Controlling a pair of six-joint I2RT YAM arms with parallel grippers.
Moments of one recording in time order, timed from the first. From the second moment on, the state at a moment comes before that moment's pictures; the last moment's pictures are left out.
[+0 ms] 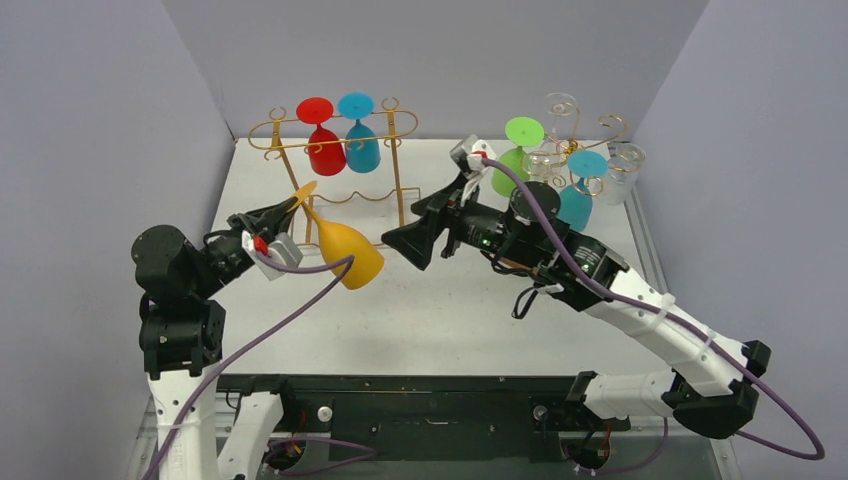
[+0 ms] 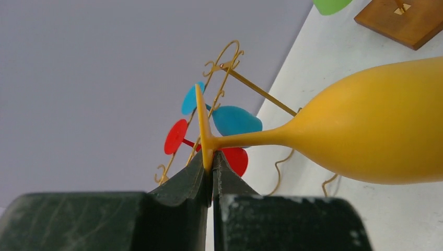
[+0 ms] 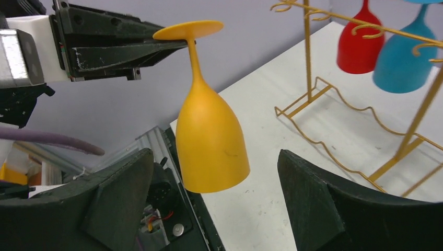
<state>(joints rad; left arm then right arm) 0.07 0.73 1.18 -0.47 0.83 0.80 0.98 1.18 1.45 -0.30 -0.12 0.33</state>
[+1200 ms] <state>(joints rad) 0.06 0.66 1.12 -0.28 0.85 0.92 1.03 1.56 1.44 -0.06 -0.19 0.14</state>
